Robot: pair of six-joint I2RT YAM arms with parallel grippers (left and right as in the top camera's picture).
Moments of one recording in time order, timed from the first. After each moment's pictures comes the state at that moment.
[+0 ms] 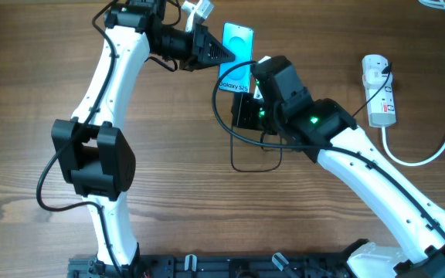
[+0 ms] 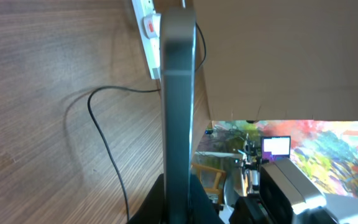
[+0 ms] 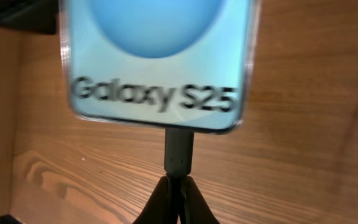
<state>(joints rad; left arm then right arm) -0.19 2.14 2.03 -1.13 1.15 -0.14 0.60 1.49 1.30 -0.66 -0.17 0.70</state>
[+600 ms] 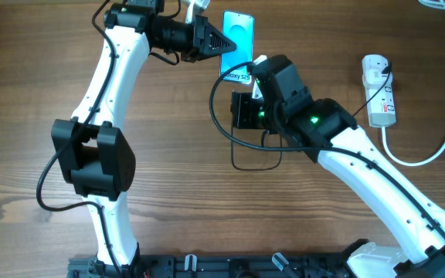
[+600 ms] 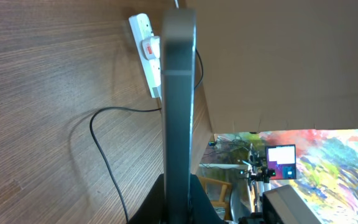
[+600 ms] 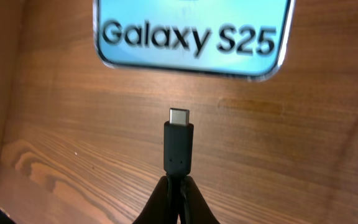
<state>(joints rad) -0.19 2.14 2.03 -0.98 1.15 -0.23 0.60 1.49 1.30 -0.66 -0.17 0.62</state>
